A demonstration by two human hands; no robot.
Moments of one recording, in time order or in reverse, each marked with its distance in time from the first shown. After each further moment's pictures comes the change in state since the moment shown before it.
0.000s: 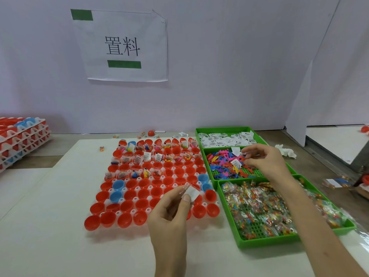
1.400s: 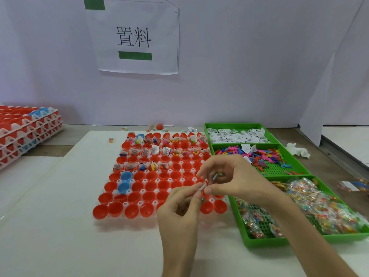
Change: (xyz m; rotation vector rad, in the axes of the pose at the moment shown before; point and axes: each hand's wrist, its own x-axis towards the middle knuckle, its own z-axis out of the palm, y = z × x) left_hand -0.002 -0.004 -0.002 0.121 -0.098 0.106; right_hand -0.063 -0.071 0.054 0.071 -0.714 -0.309
